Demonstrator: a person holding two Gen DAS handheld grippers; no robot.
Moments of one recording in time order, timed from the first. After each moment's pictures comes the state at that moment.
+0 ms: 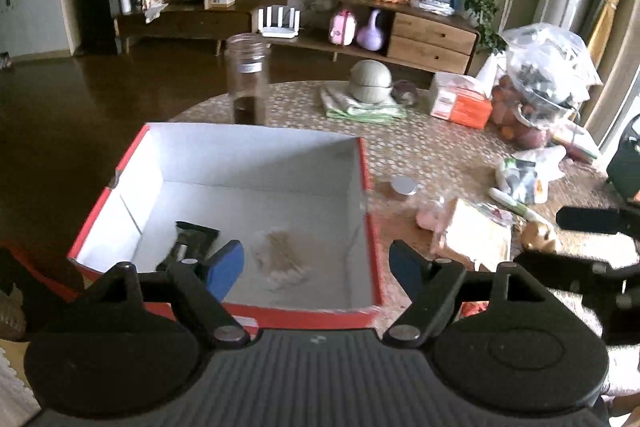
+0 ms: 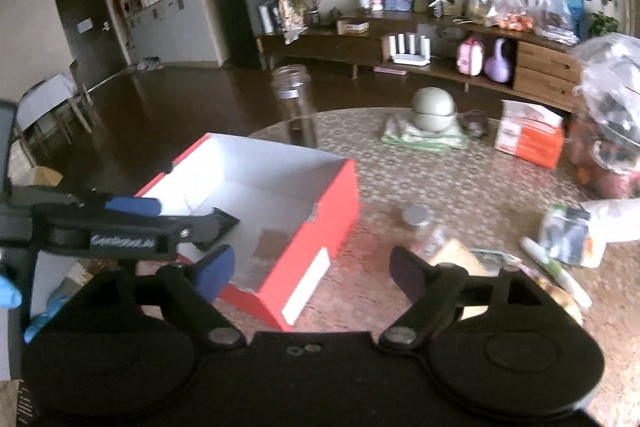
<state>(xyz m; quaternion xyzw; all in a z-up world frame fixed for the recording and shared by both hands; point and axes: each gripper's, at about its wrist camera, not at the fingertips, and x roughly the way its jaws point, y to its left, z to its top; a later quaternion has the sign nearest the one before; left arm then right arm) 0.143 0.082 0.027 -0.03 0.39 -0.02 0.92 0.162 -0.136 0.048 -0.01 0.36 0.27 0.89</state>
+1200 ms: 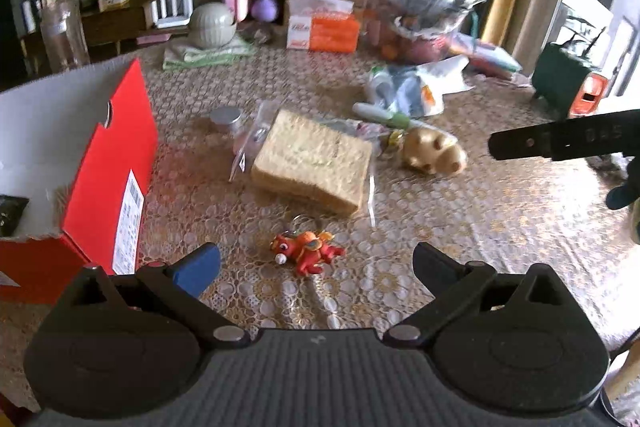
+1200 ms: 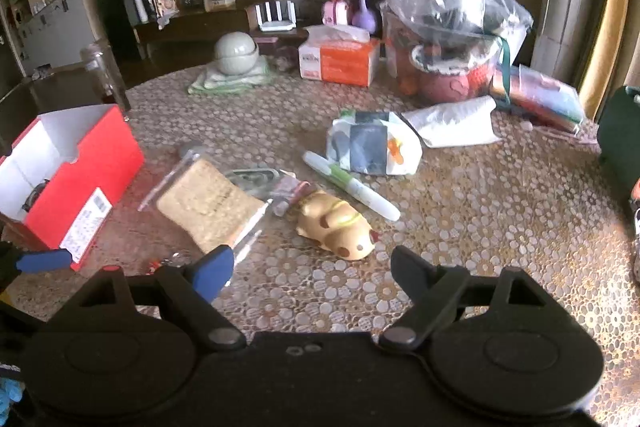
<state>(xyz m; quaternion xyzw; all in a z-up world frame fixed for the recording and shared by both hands) 0.142 -0.082 -0.079 0.00 0.40 -0.13 0.91 0.196 -0.311 -0.034 0.00 0.41 0.12 0.90</state>
